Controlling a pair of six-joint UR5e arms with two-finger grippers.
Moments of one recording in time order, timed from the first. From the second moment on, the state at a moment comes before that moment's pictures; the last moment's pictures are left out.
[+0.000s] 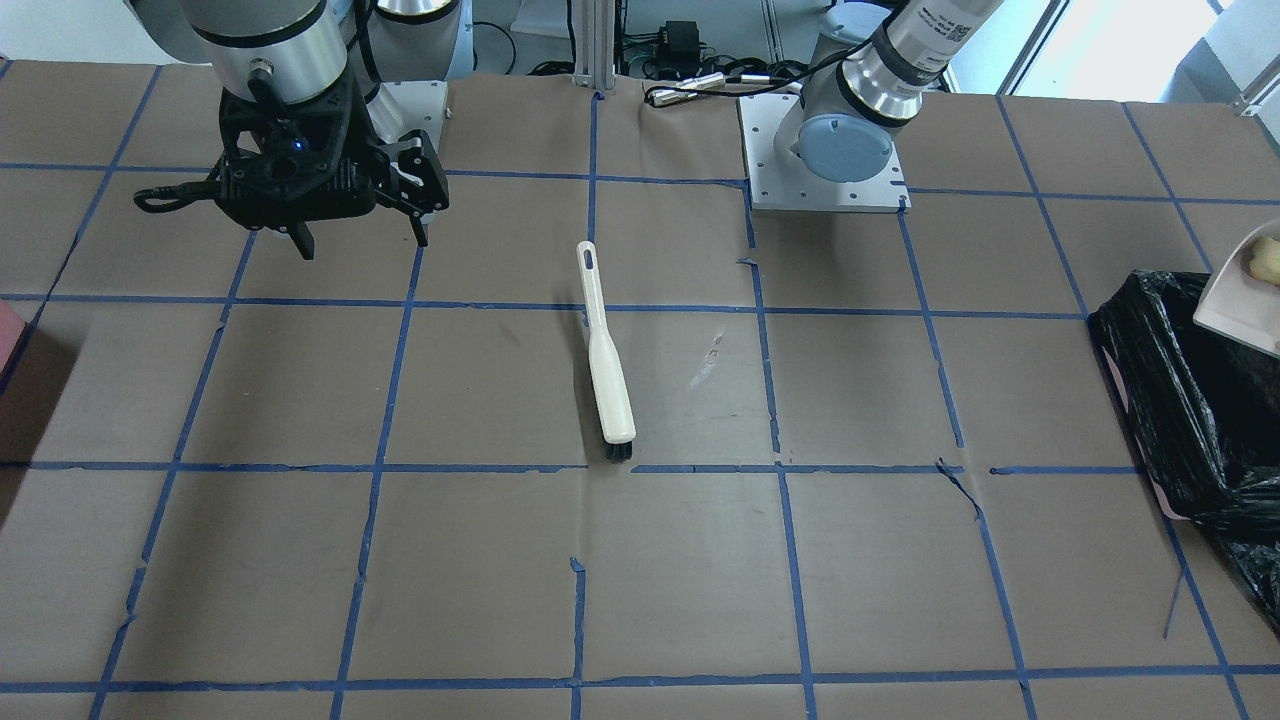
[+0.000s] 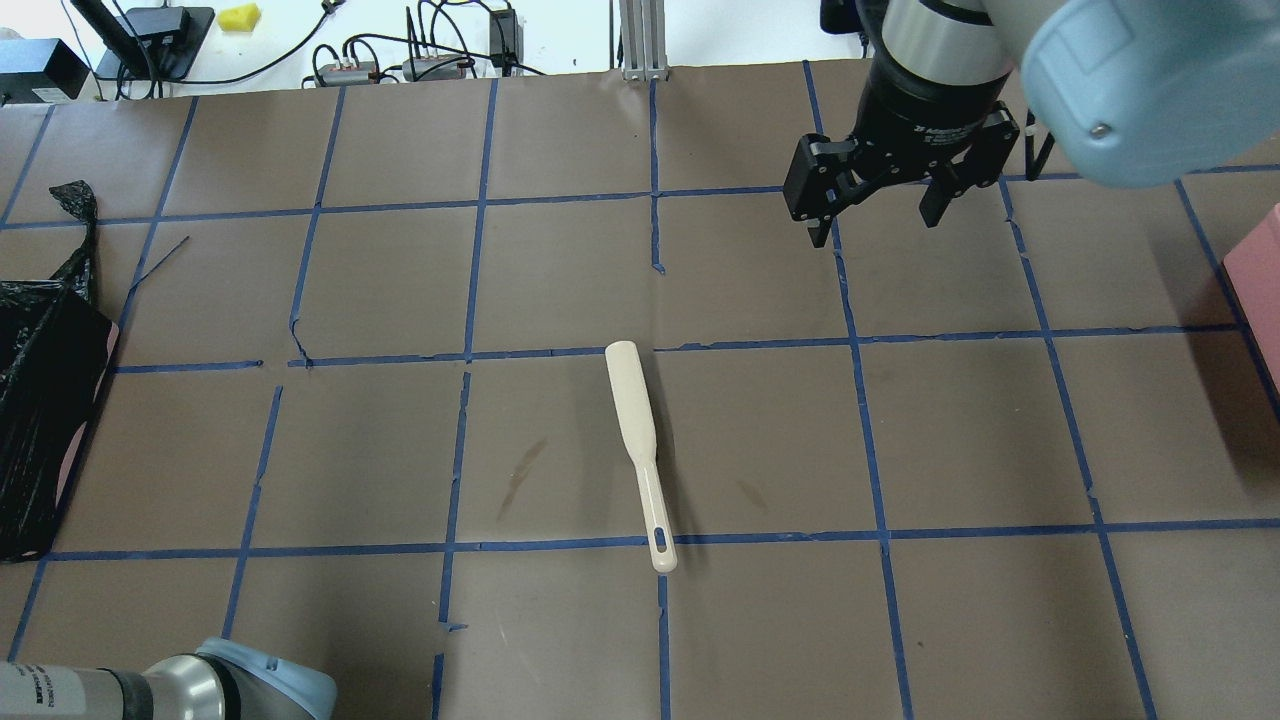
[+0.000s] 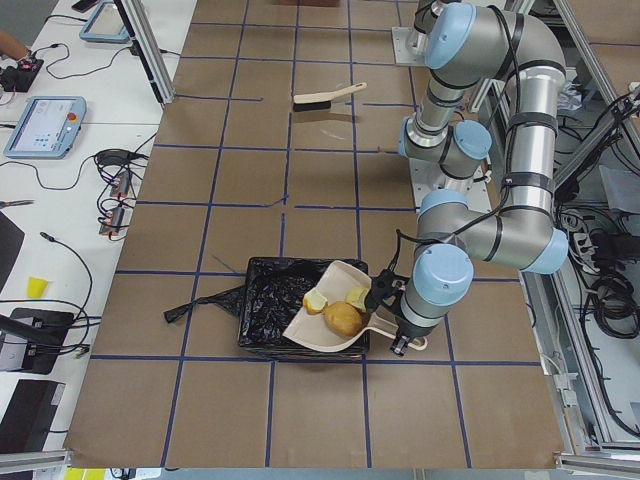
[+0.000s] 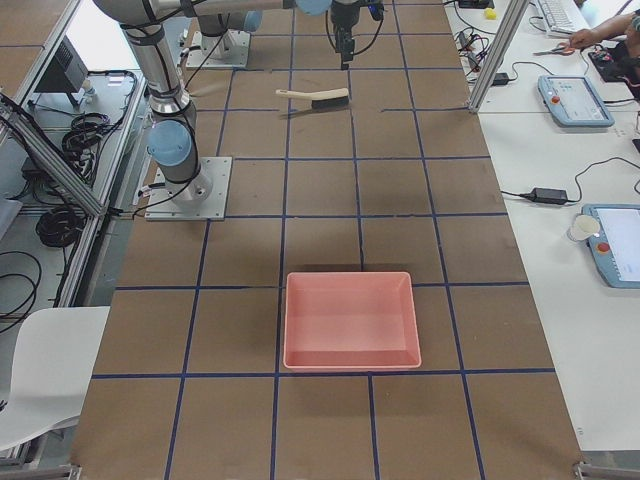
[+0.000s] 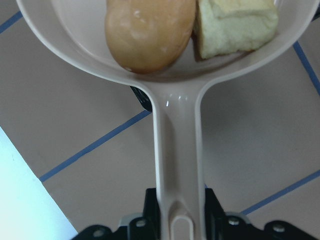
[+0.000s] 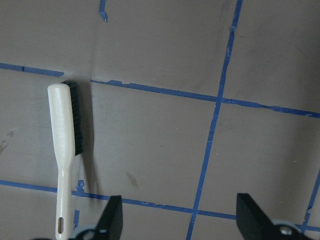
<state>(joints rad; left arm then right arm) -0.26 -1.87 -1.46 -1.30 1.66 1.88 1.68 -1.54 1.51 -1.54 -1.56 -0.05</state>
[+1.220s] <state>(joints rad) -0.43 -1.86 -1.48 -1.24 1.93 1.70 1.67 -1.56 1.54 -1.55 -1.53 -0.06</state>
